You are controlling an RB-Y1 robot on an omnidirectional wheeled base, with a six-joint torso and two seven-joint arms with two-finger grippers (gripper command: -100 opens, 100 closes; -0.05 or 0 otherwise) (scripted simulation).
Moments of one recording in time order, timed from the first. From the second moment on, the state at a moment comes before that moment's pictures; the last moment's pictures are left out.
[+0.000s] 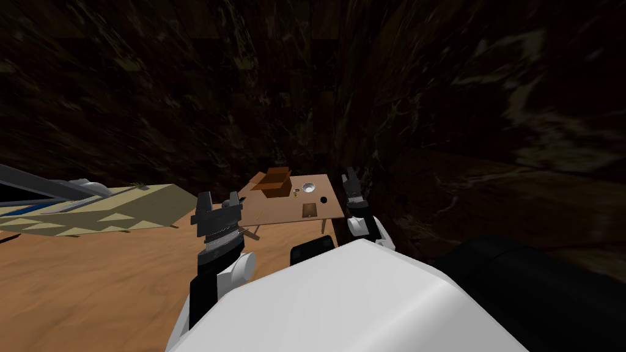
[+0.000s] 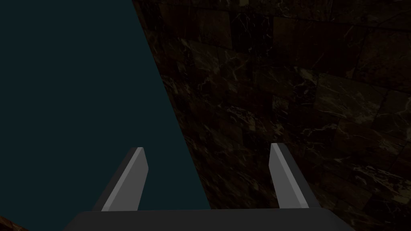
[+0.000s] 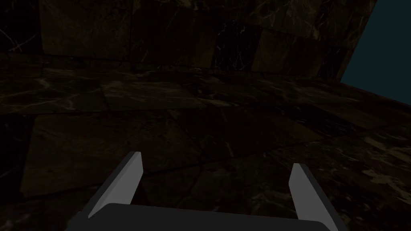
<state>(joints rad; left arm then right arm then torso) 0.51 0.05 0.02 -2.27 0.05 -0.53 0.13 0.49 -0.02 0.00 -2.25 0.06 -0.39 0.08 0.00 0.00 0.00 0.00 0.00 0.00</state>
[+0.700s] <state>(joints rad) 0.51 0.05 0.02 -2.27 0.05 -0.53 0.13 0.55 -0.16 0.01 -2.10 0.14 -0.39 0.10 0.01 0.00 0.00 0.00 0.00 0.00</state>
